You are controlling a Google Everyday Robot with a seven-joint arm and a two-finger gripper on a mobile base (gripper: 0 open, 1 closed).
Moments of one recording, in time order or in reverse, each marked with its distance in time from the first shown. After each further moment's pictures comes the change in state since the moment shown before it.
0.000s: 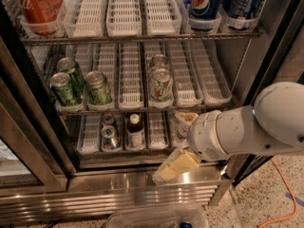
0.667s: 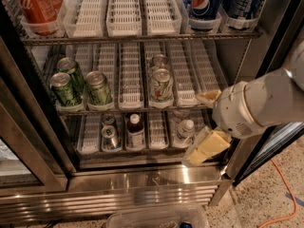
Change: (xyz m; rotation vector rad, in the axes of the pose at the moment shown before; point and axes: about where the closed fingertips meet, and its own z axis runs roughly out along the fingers) arm -0.008 -0.029 -0.066 0.003 0.123 -0.085
